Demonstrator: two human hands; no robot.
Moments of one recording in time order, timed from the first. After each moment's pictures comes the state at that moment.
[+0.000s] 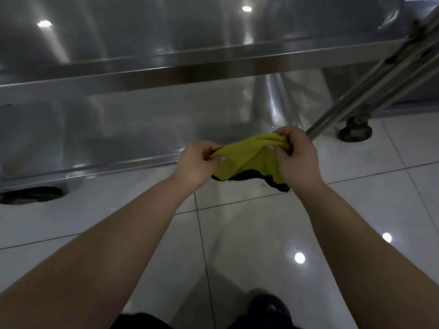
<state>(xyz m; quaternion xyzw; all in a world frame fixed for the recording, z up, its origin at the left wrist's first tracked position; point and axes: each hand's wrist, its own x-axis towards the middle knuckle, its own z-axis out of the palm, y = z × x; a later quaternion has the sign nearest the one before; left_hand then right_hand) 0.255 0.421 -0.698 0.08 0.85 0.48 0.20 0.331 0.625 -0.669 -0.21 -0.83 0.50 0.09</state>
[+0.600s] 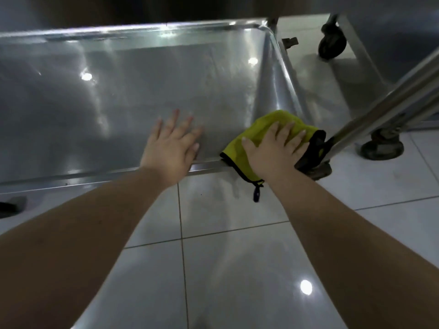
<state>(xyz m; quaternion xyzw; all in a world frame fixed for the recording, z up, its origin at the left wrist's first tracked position) 0.182 0.416 -0.775 0.28 0.96 0.05 0.01 0.231 0.626 -0.767 -0.30 -0.93 0.15 -0.14</state>
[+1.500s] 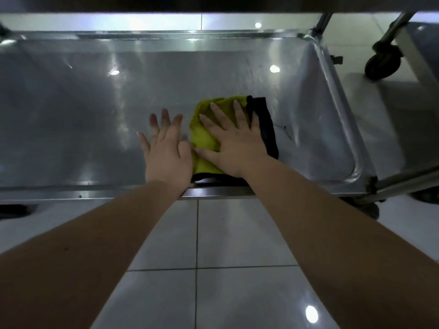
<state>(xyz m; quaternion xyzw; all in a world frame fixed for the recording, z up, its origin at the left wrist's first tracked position) 0.148 0.387 -0.785 0.04 0.96 0.28 -0.05 0.120 0.547 -0.802 0.12 -0.99 0.05 -0.05</state>
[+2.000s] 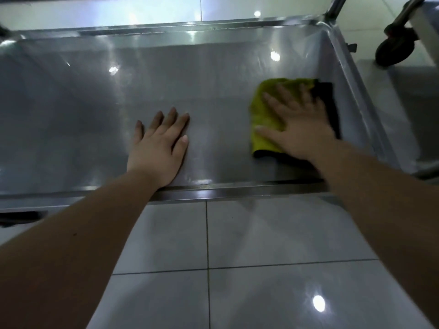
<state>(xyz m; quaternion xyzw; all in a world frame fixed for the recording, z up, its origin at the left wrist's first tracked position) 0.110 0.333 -0.805 0.14 0.99 0.08 0.02 0.107 0.641 -0.799 0.01 -1.00 0.03 -0.04</state>
